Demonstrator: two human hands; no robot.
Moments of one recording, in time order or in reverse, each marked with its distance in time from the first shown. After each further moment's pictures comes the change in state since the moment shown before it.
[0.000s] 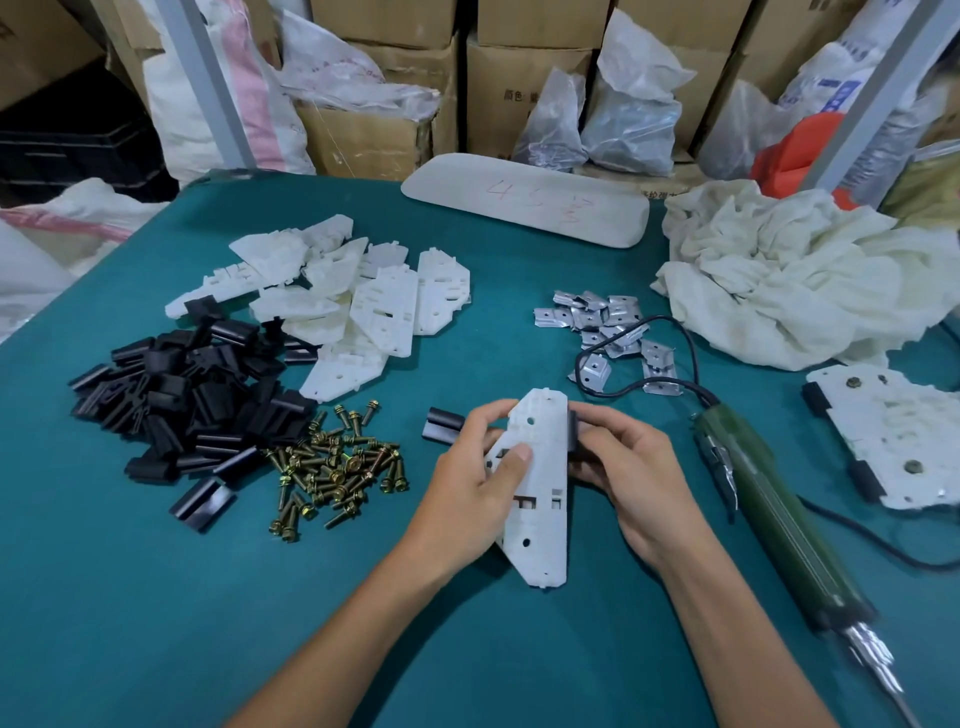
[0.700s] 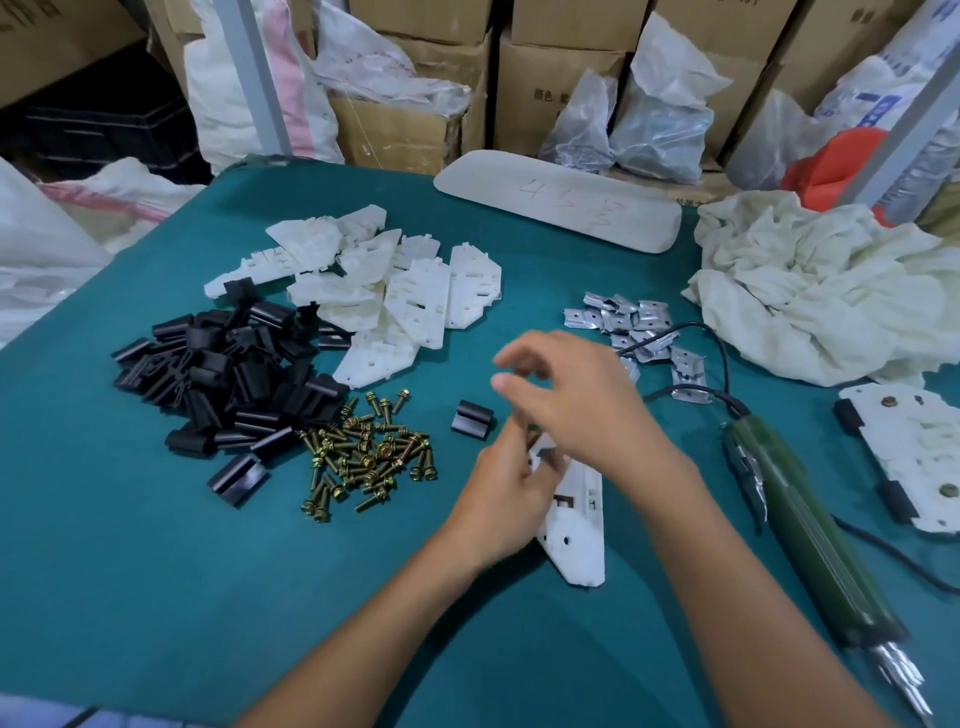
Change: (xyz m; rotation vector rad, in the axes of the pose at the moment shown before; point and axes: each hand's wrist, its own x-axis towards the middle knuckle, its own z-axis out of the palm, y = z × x) left_hand 0.005 -0.003 0.007 0.119 0.003 -0.017; right_hand 0.025 -0.056 0.074 -1.094 -0.158 -0.450
